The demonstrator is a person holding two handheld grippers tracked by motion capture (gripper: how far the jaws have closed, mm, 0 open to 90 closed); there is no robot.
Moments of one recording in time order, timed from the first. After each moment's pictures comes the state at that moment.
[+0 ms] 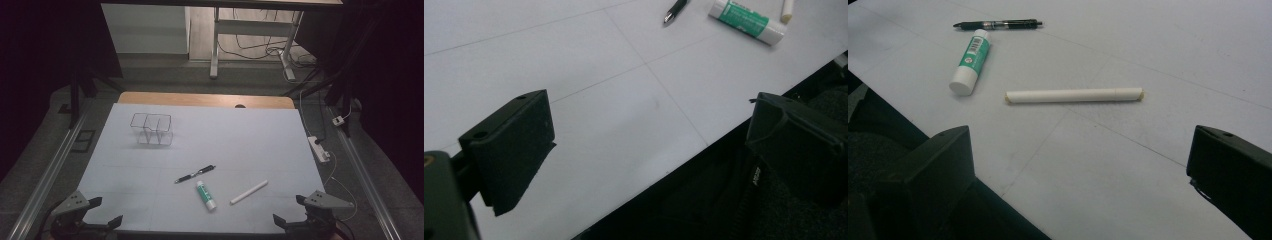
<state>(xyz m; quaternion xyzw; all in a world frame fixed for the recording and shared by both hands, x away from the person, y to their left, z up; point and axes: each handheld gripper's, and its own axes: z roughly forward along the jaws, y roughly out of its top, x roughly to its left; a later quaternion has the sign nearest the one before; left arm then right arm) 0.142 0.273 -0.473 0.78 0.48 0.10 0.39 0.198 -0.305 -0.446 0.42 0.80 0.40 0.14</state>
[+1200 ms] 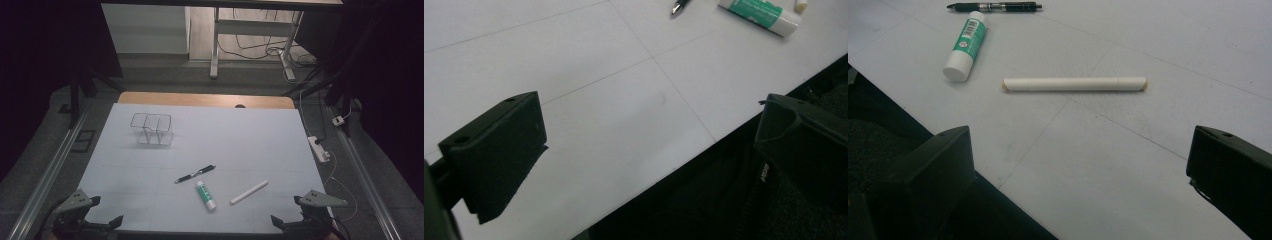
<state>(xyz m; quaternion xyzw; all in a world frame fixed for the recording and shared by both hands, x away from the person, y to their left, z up) 0.147 0.271 -0.471 0.79 0.48 0.10 0.37 0.200 -0.299 -0.449 0.41 0.82 0.38 0.14</state>
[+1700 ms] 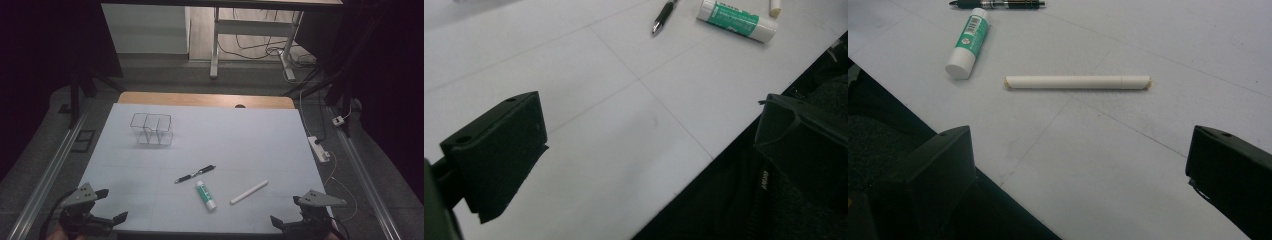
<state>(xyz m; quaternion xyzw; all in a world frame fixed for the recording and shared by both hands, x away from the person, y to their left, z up) 0.164 0.268 -0.473 0.81 0.43 0.11 0.39 0.201 -0.298 -0.449 0.41 0.82 0.37 0.13</state>
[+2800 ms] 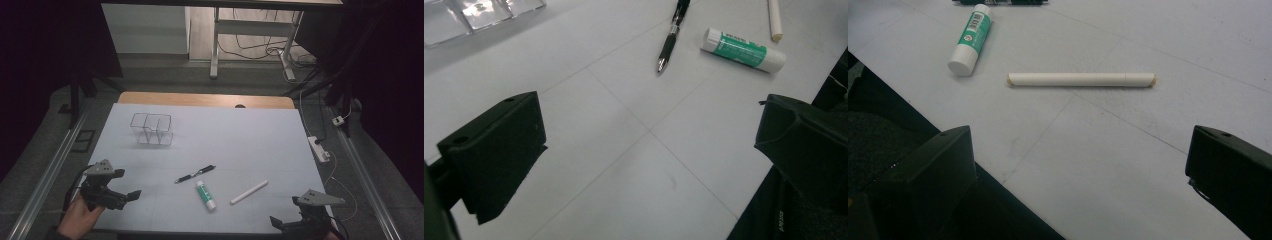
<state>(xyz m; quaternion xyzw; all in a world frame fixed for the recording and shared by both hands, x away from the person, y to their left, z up) 0.232 0.256 -0.470 0.82 0.40 0.07 0.40 0.202 -0.297 -0.450 0.41 0.82 0.37 0.13</state>
